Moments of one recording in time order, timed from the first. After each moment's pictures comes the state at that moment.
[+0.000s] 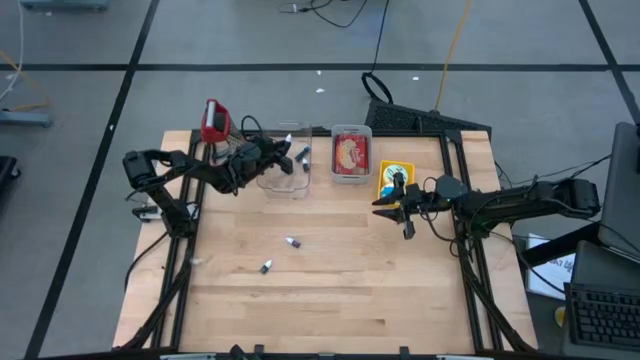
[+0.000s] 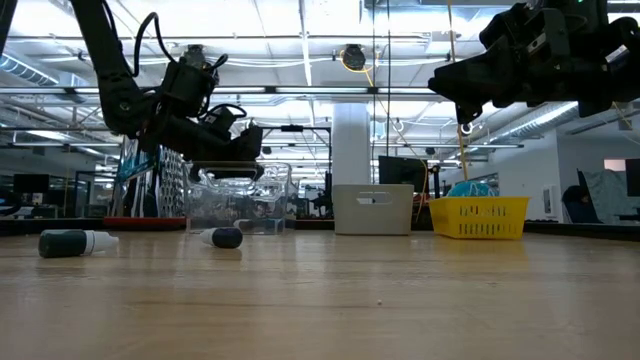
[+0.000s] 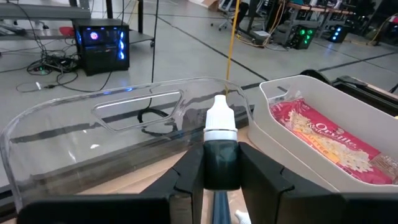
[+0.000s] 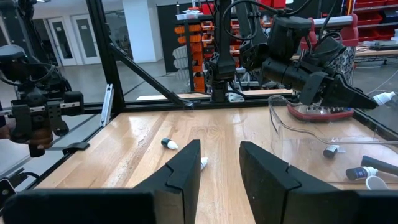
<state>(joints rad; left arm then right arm) 0.55 1.66 0.48 0.96 -0.28 -0.26 -0.17 0.98 0.19 0.81 -0.29 0.09</state>
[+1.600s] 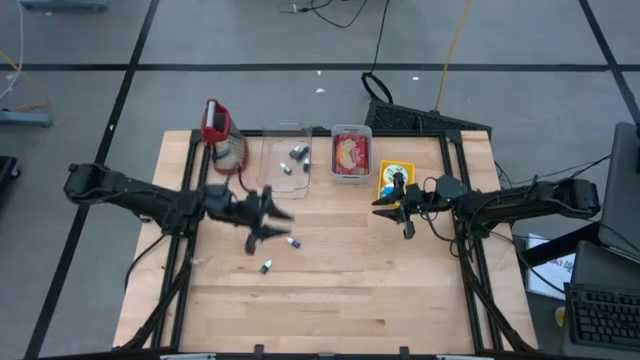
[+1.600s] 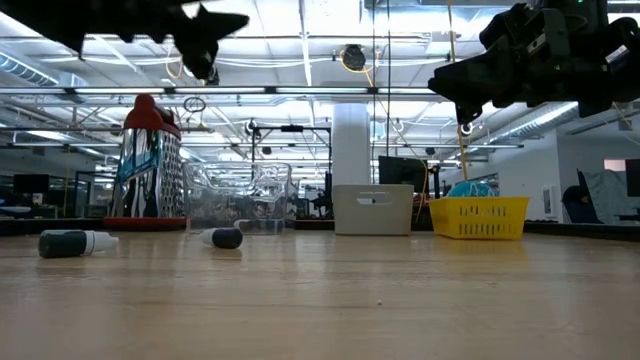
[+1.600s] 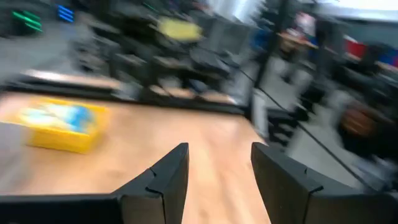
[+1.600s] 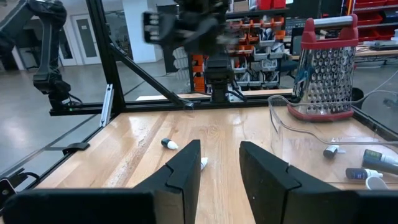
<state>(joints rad) -0.11 1.05 0.48 0.51 0.11 -0.20 -0.17 0.98 0.19 0.81 -0.29 0.09</state>
